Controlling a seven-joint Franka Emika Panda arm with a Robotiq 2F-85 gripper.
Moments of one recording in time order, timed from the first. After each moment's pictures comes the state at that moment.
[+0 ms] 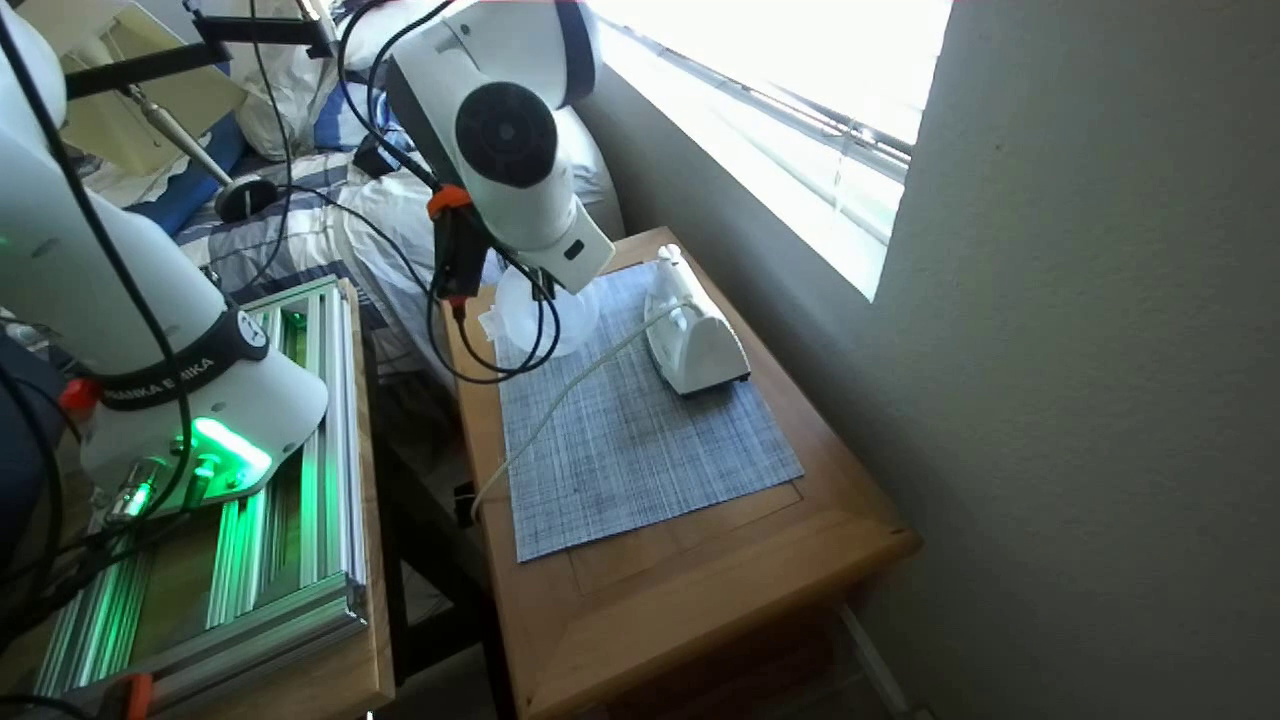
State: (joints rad) arm 0.05 0.26 -0.05 -2.68 1.42 2.45 -0.99
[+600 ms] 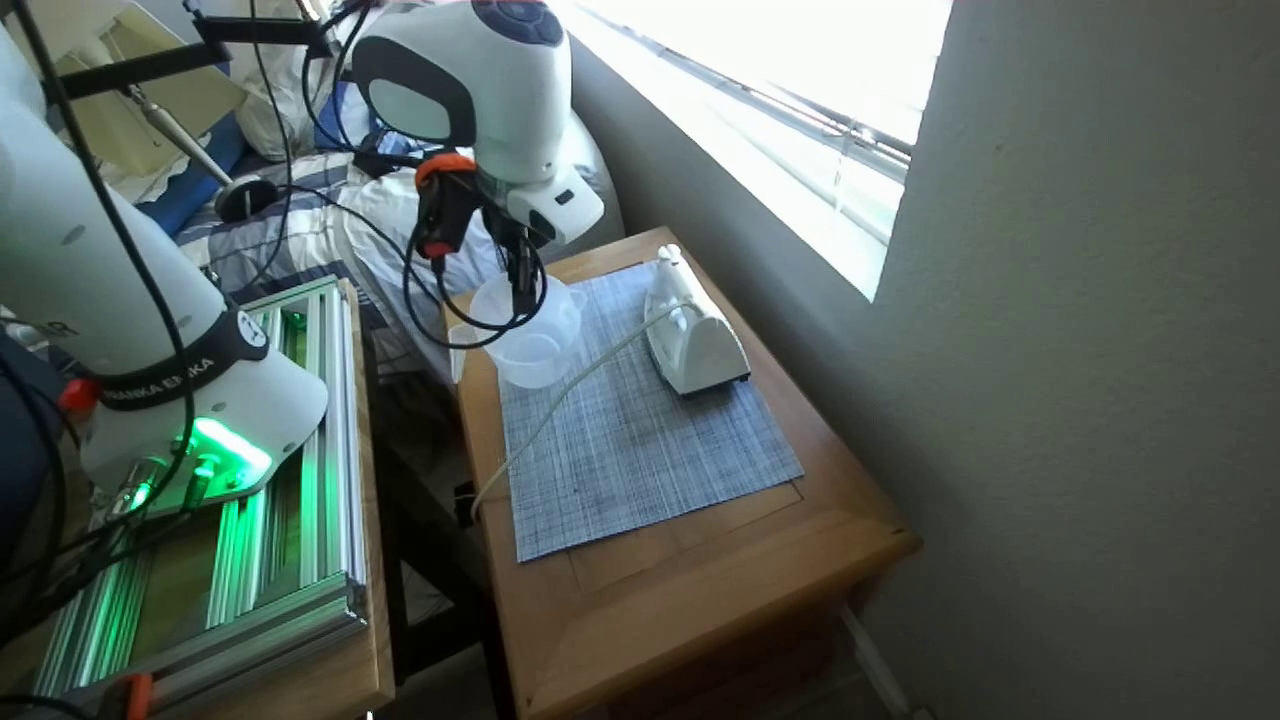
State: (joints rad) arm 0.28 0.21 -0.11 -2.74 0.81 2.67 -0.35
